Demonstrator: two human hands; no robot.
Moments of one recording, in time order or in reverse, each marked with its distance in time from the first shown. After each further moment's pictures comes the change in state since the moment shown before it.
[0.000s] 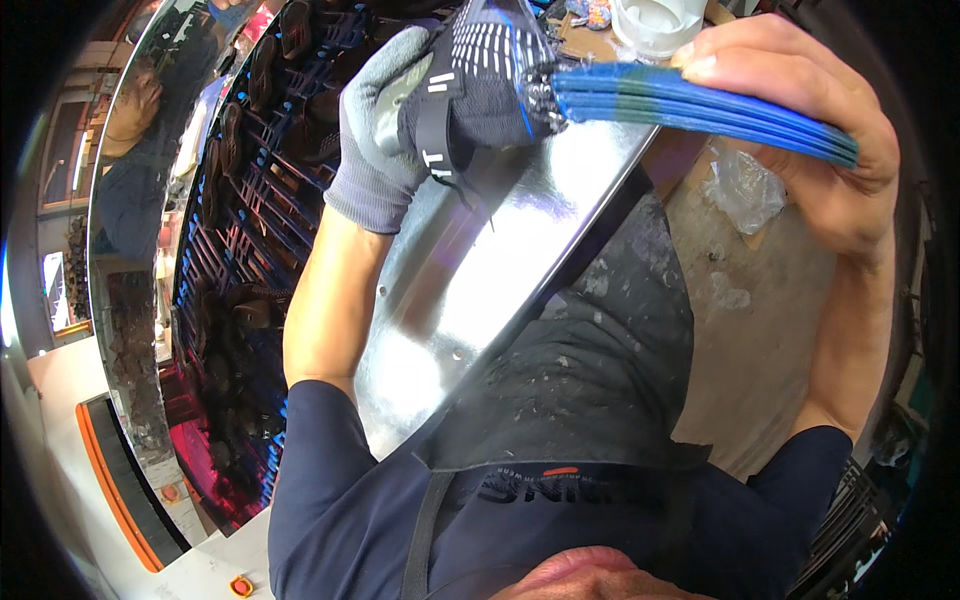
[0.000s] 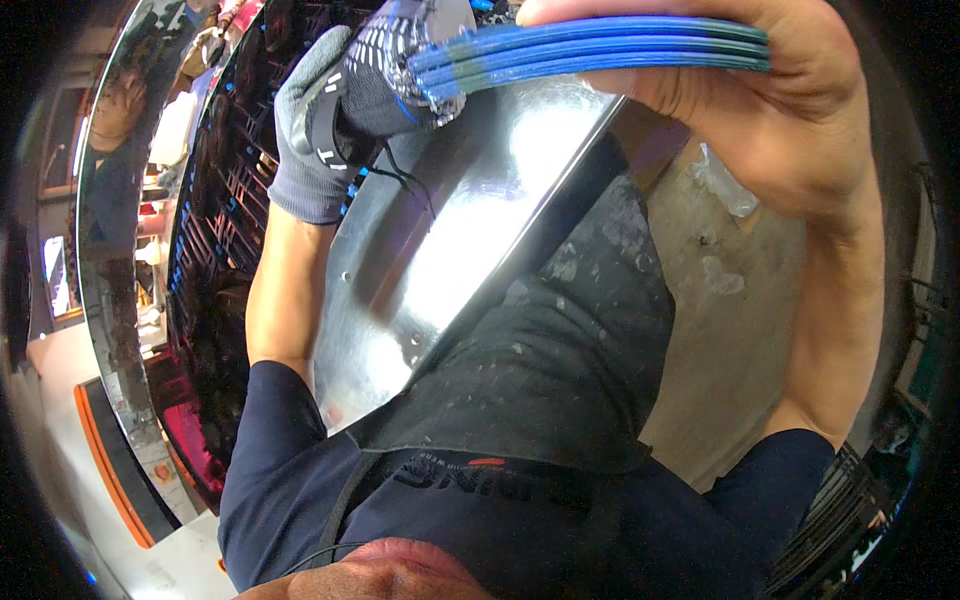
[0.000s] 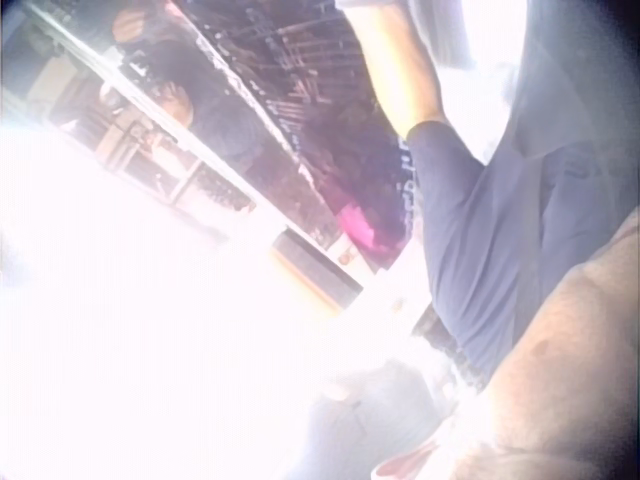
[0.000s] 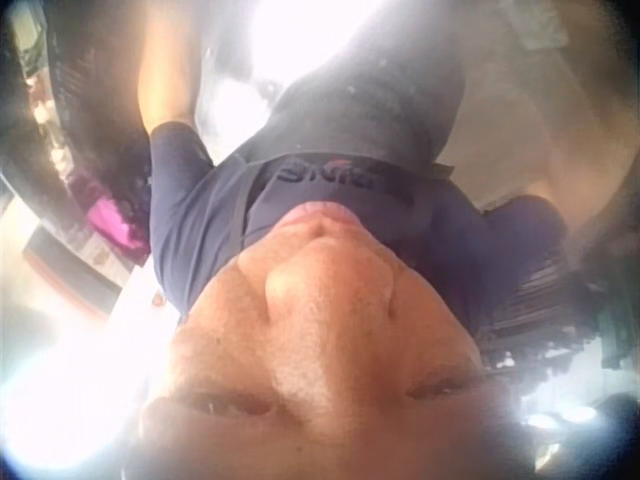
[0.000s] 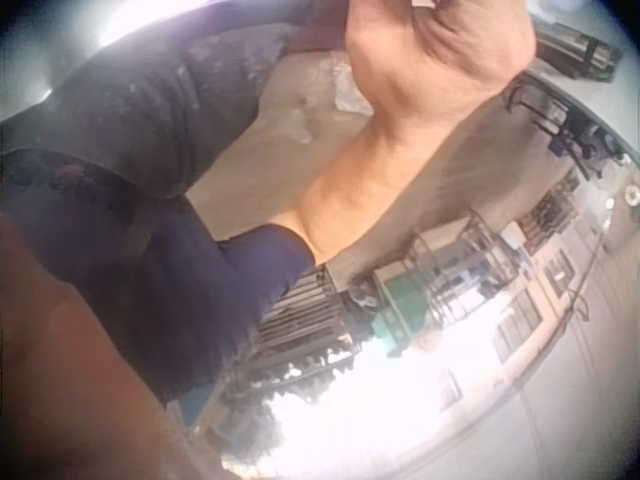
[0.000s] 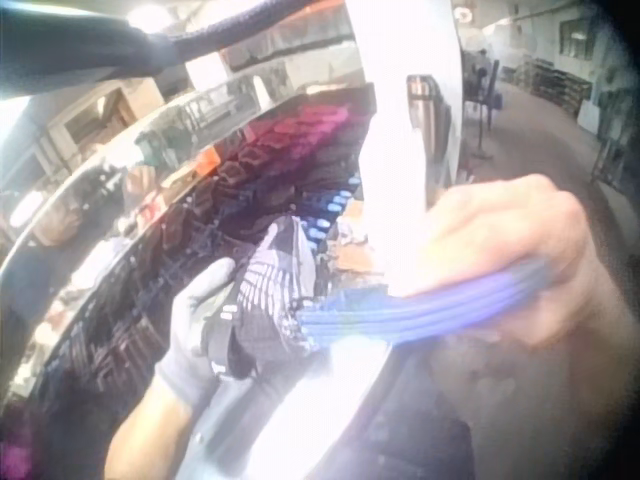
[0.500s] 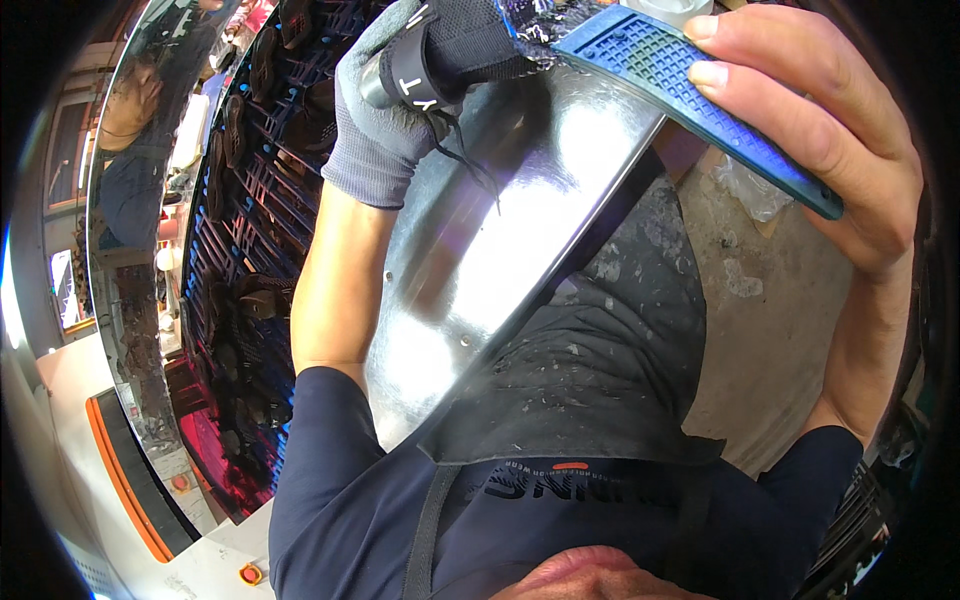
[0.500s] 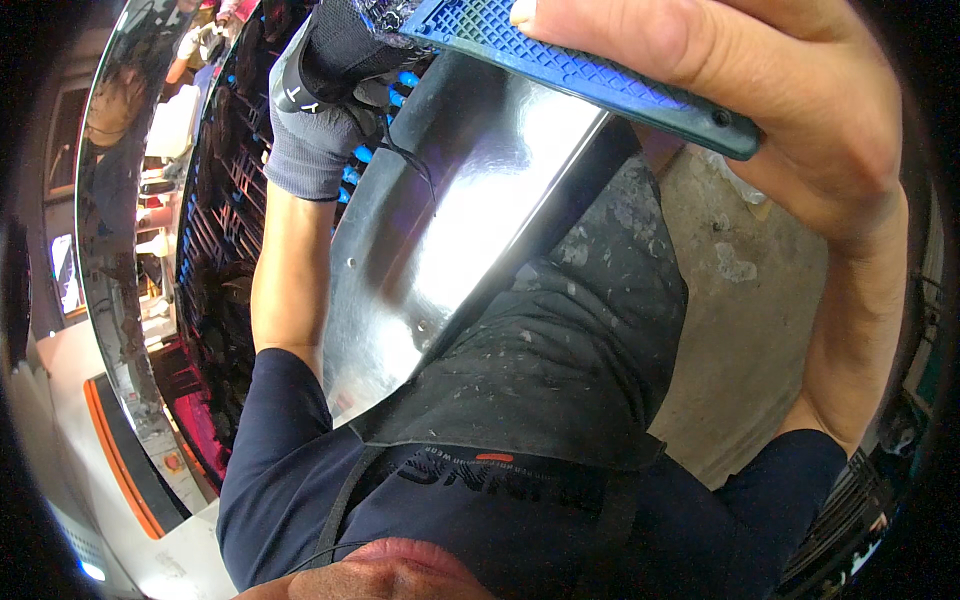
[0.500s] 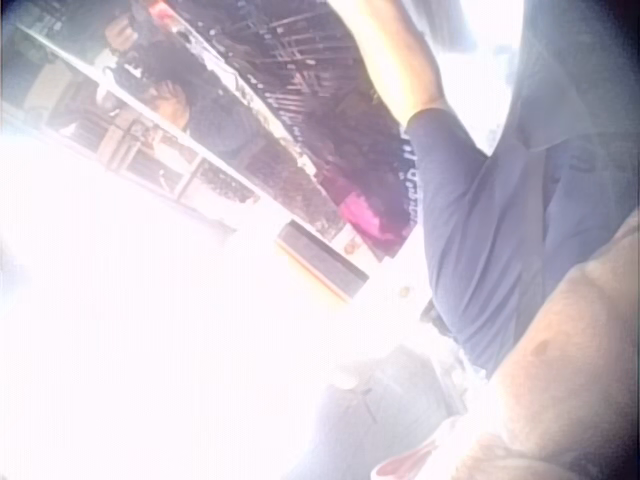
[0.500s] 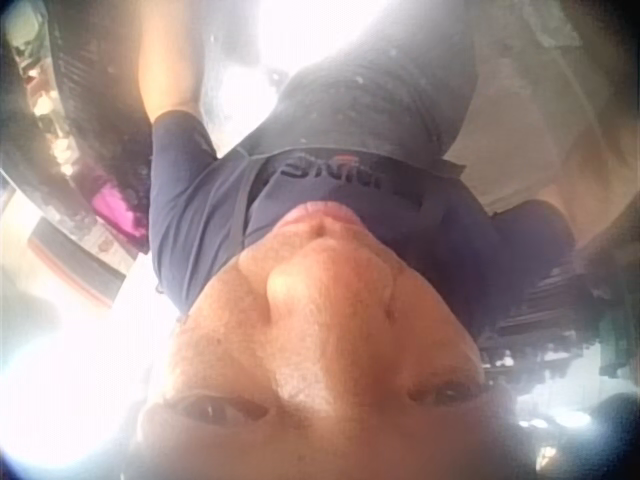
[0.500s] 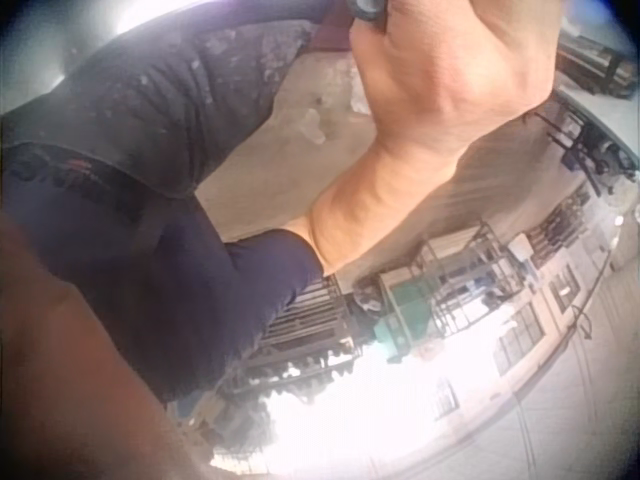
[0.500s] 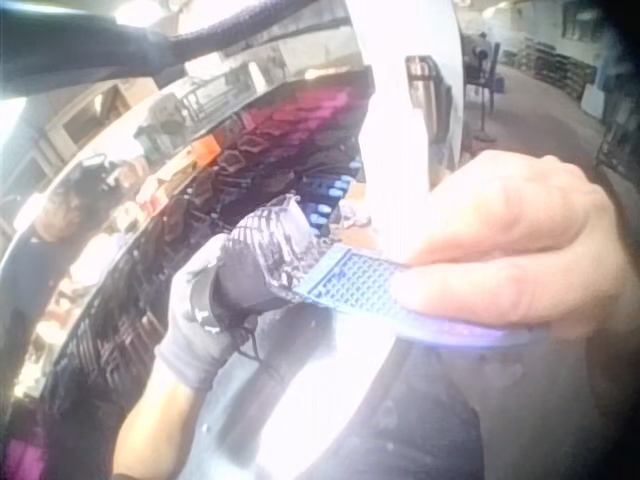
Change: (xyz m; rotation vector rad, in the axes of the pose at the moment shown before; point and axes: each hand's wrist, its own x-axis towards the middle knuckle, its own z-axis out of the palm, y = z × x) left_hand -0.002 0.020 0.030 1.078 -0.094 0.349; right_hand -0.005 -0.006 0.013 -0.337 0.069 -0.160
